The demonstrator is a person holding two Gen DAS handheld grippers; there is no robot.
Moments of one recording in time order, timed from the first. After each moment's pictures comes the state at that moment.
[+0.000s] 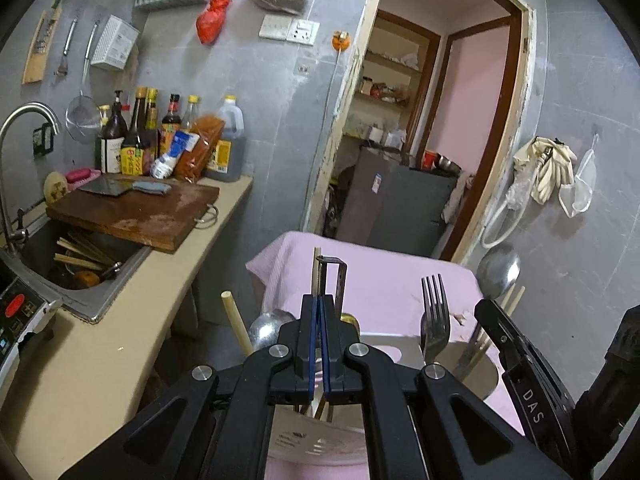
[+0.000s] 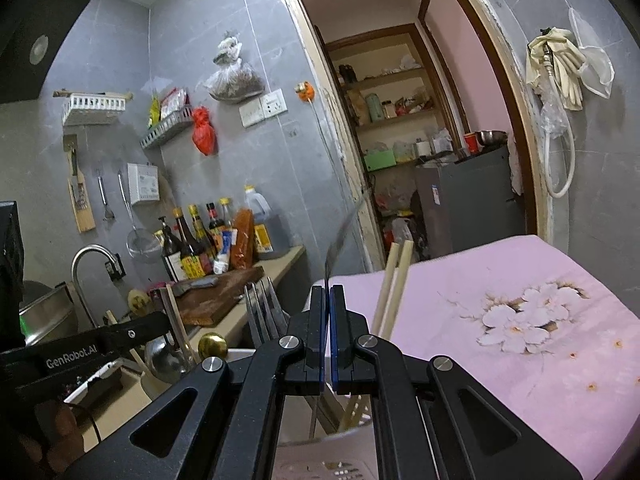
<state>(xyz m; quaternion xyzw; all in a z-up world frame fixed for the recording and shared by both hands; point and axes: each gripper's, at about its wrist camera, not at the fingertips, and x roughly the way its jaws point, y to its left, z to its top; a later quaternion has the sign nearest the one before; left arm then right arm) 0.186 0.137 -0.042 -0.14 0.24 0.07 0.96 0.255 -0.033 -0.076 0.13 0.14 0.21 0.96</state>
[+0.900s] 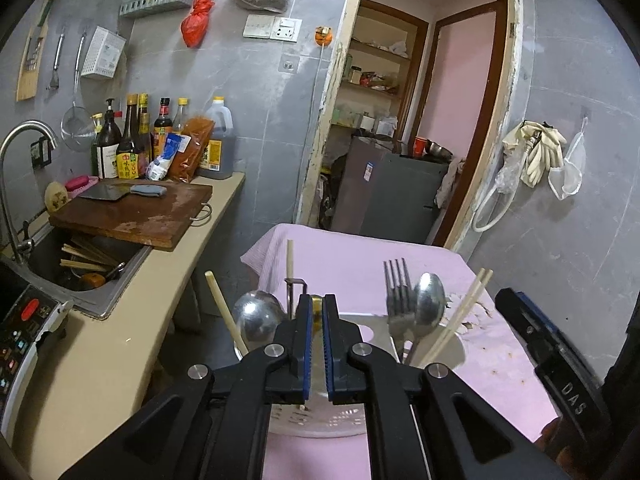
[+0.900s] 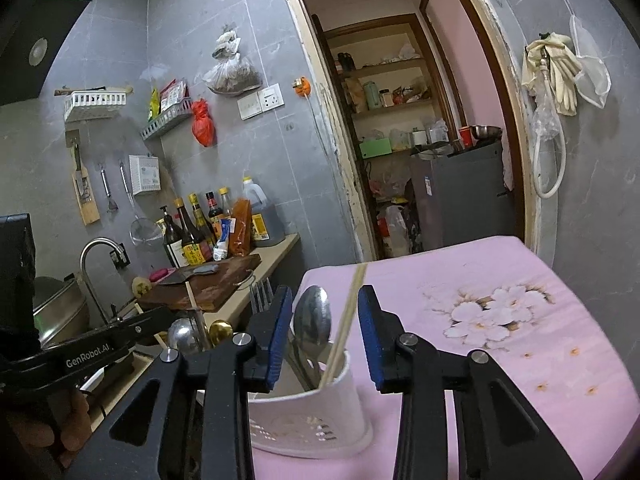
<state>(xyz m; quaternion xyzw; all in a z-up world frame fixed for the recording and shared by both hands) 0.164 0.113 -0.023 -0.12 0.25 0.07 0.96 0.224 -0.070 -0.043 0.11 0.17 0.21 0.96</state>
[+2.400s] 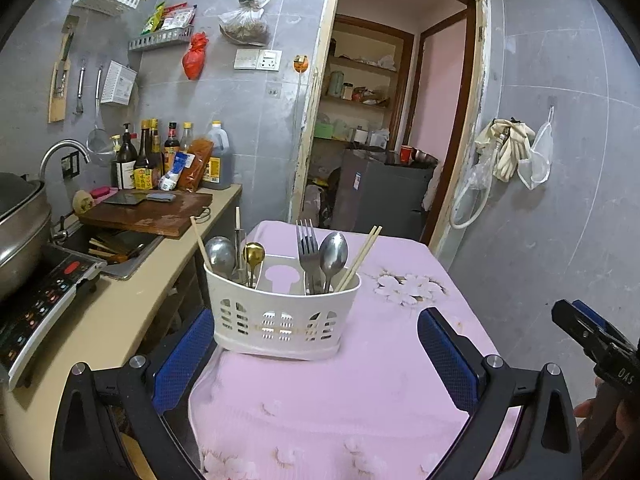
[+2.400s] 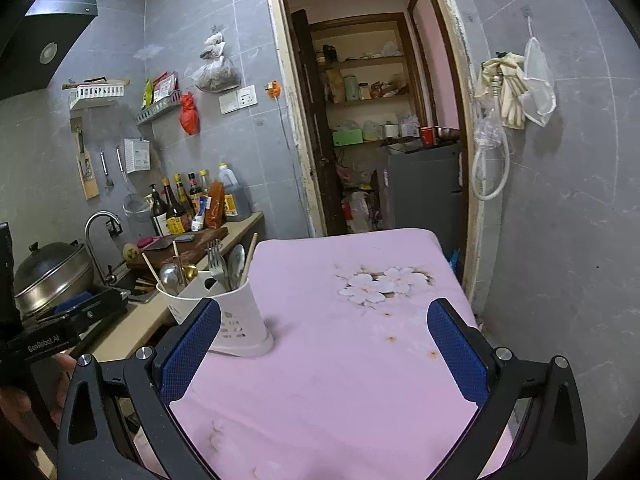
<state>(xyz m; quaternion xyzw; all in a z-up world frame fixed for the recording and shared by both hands) 0.044 0.008 0.006 -0.10 0.23 0.09 0.96 0.124 -0.233 -0.003 0.06 0.21 0.18 0.96</state>
